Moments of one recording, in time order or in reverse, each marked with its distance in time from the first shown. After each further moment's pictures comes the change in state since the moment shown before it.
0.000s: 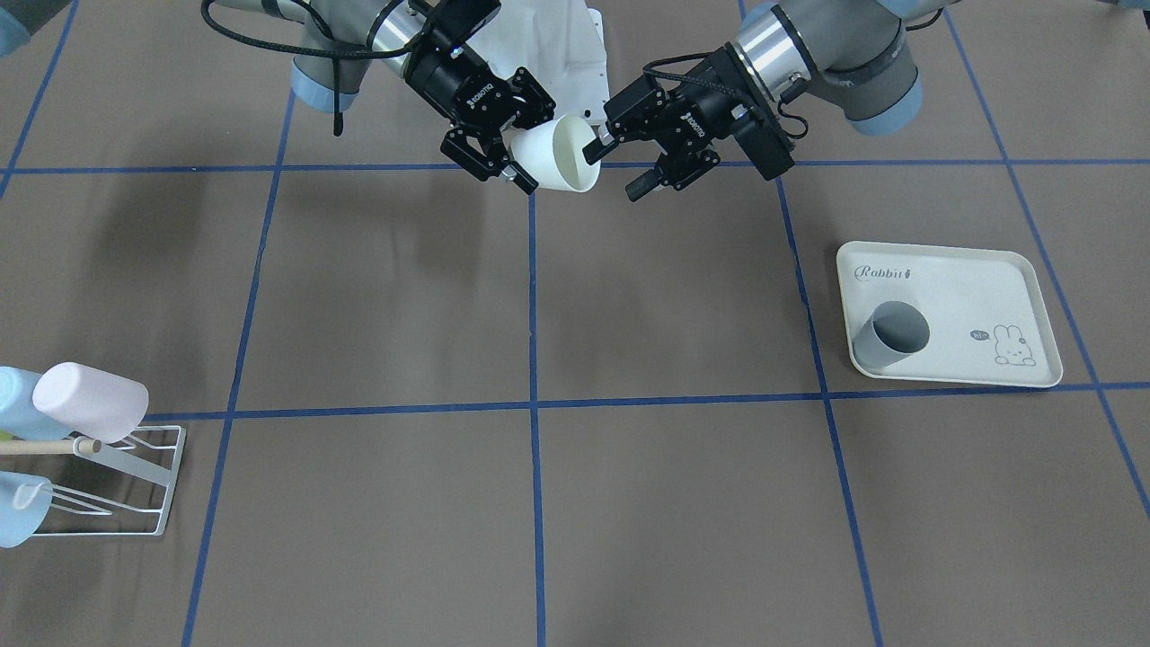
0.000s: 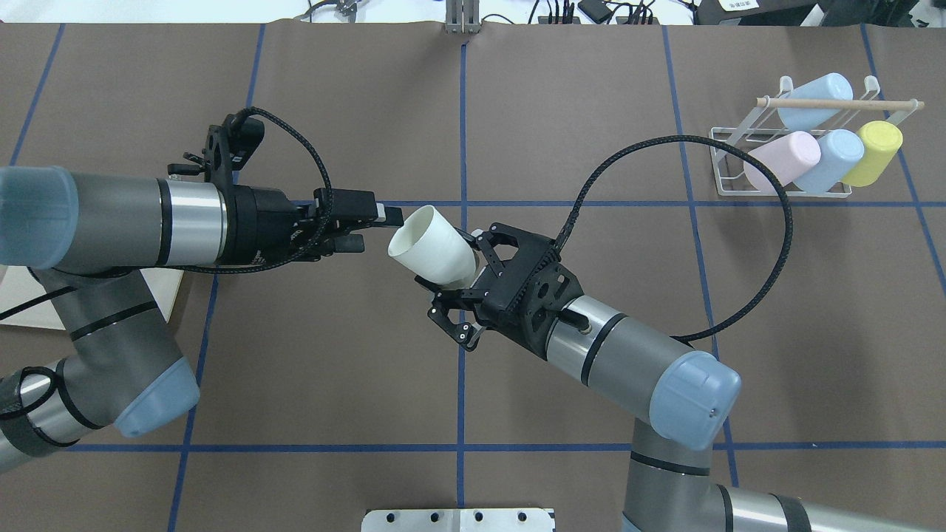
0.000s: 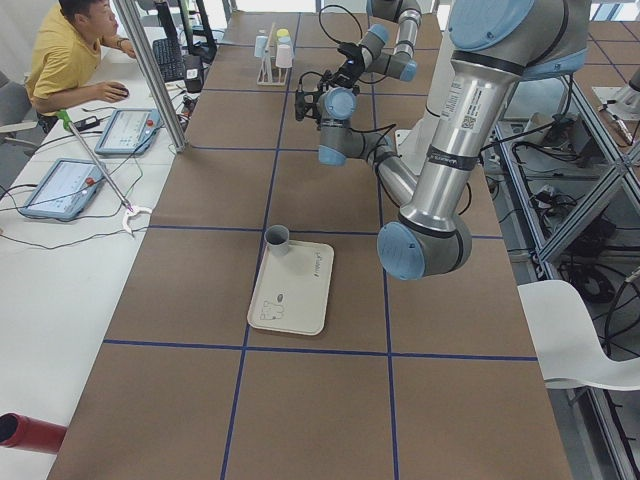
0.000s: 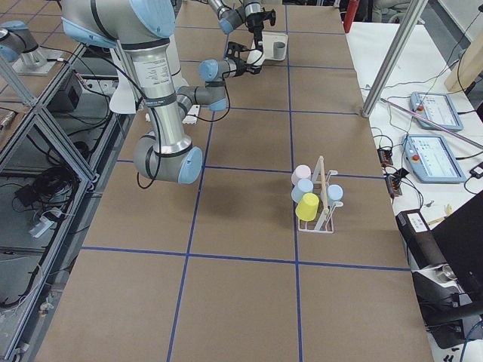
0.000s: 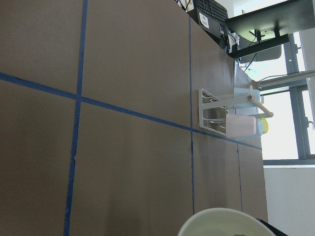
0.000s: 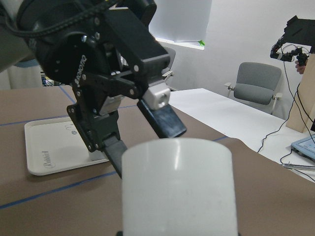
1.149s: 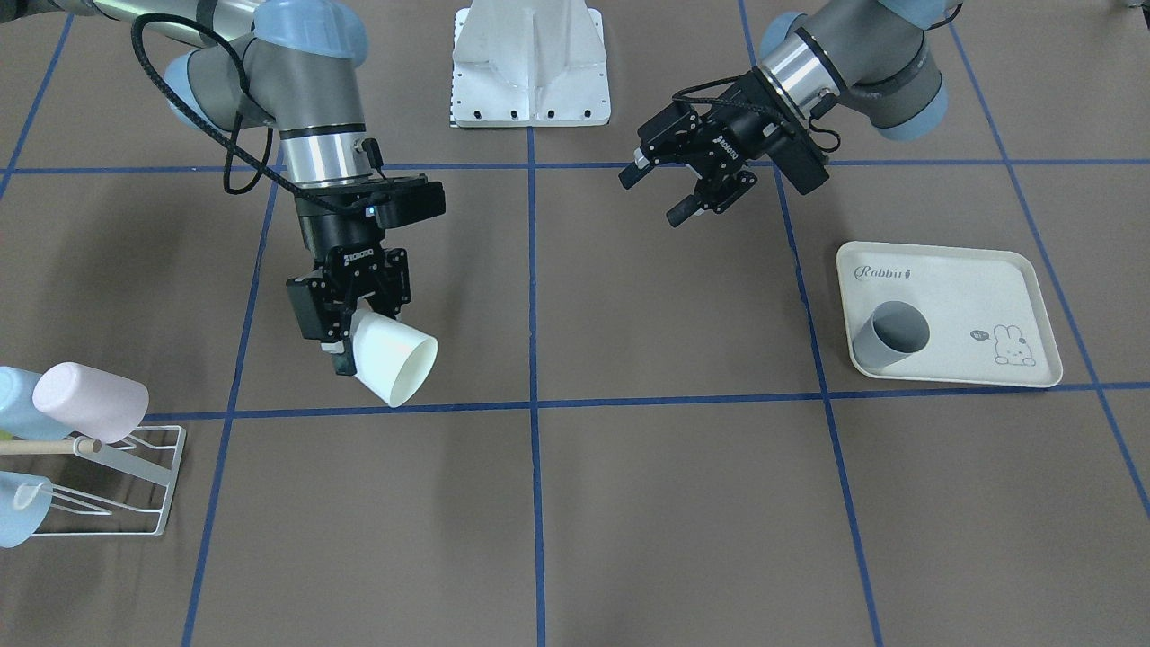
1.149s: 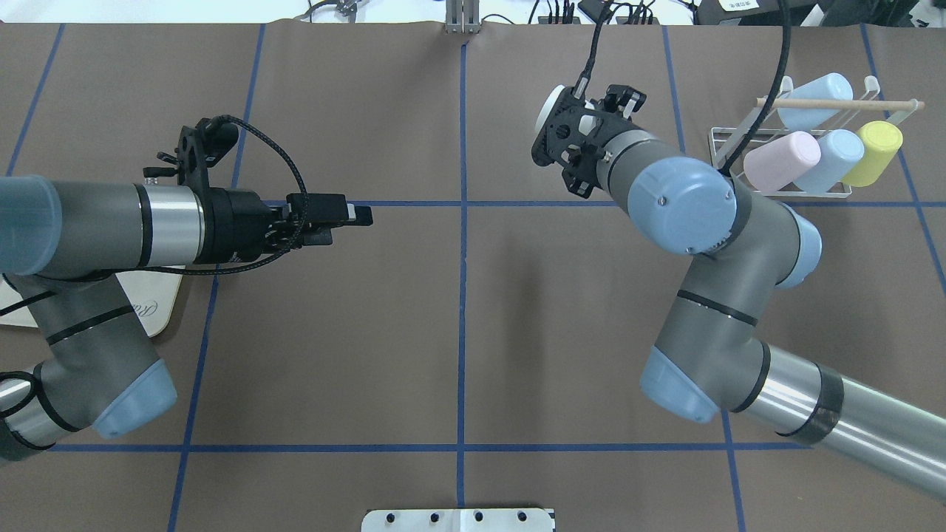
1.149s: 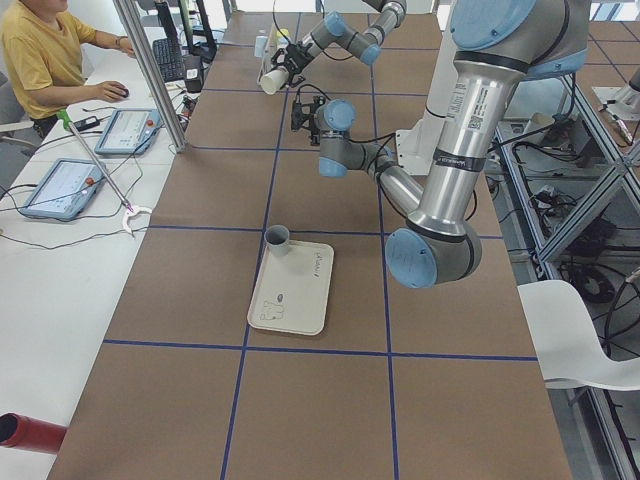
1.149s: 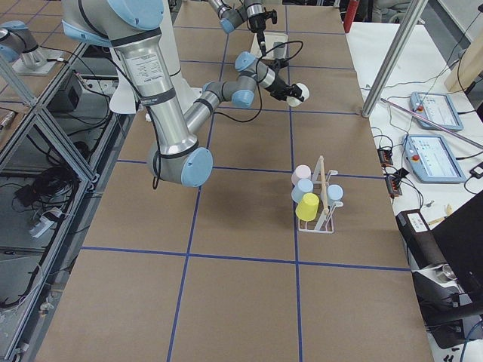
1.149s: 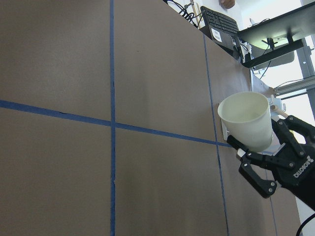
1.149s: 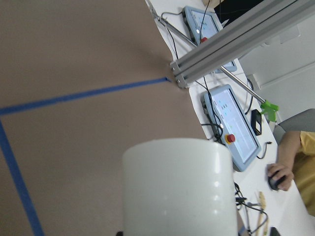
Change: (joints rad) left arm -0.009 0.058 0.009 -0.004 0.043 0.094; right arm 0.351 0.068 0.005 -0.866 0.022 -0.379
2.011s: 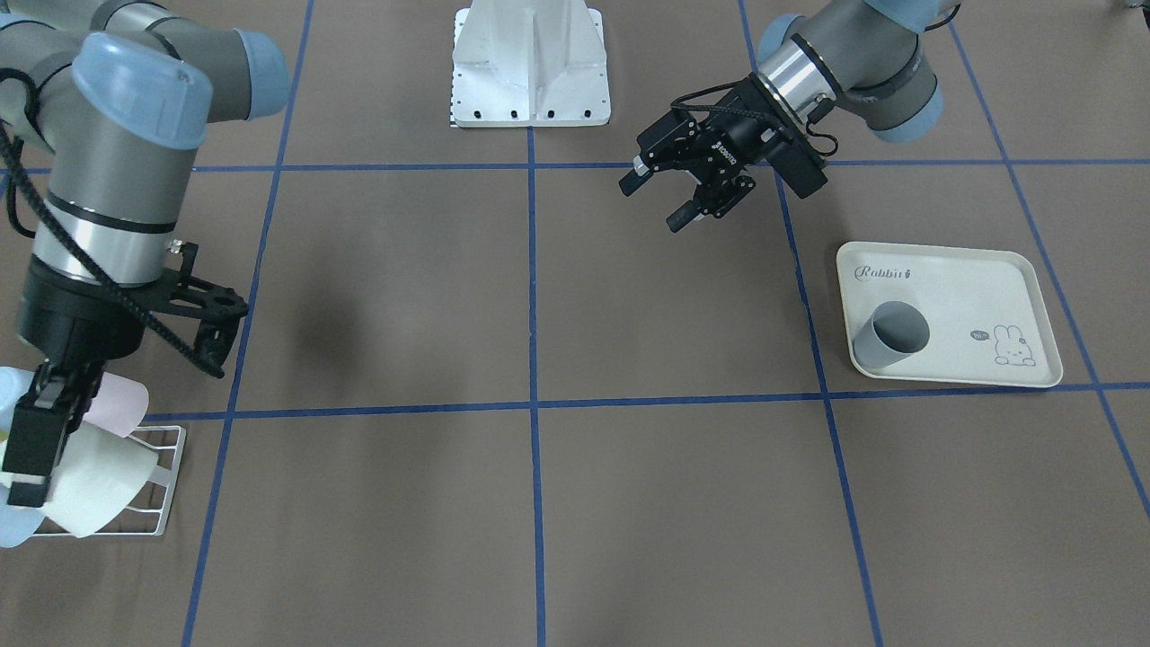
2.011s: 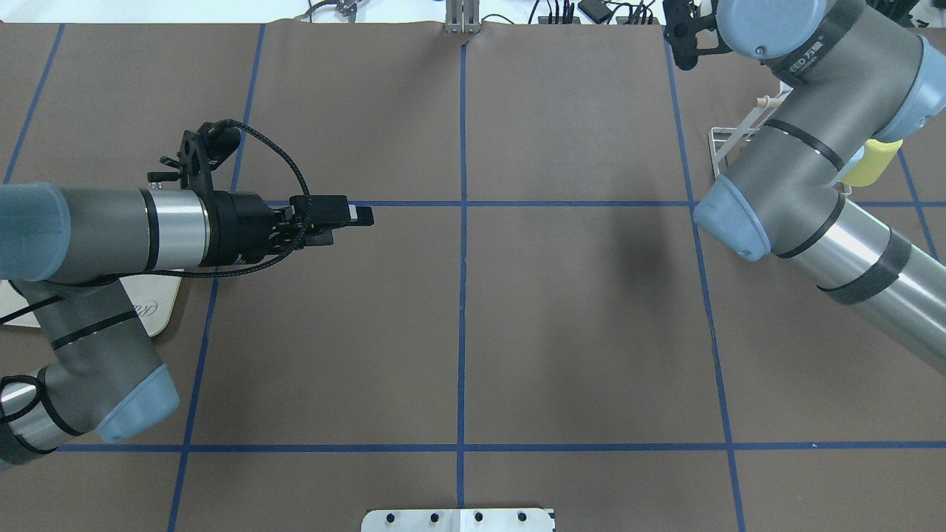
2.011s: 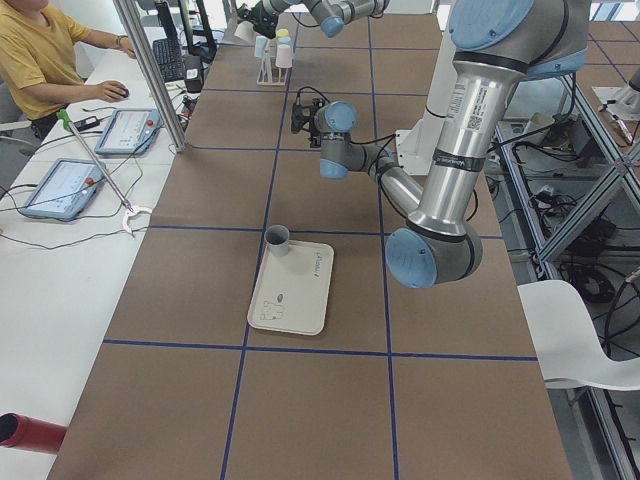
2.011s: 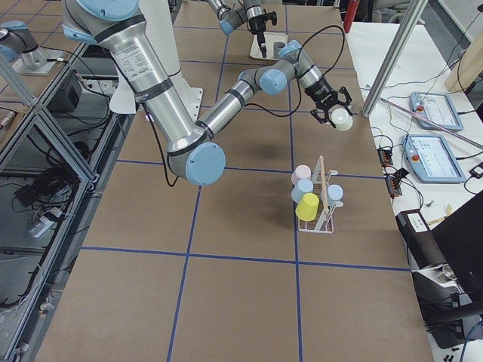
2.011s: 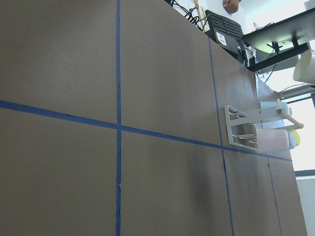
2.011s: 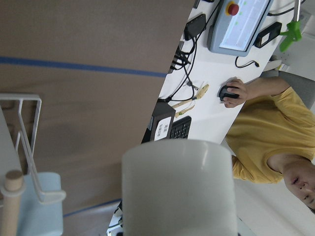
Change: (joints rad) left arm 0.011 0.002 0.006 -0.001 0.034 -0.002; right arm 0.298 0.053 -0.080 -0.333 -0.025 -0.820
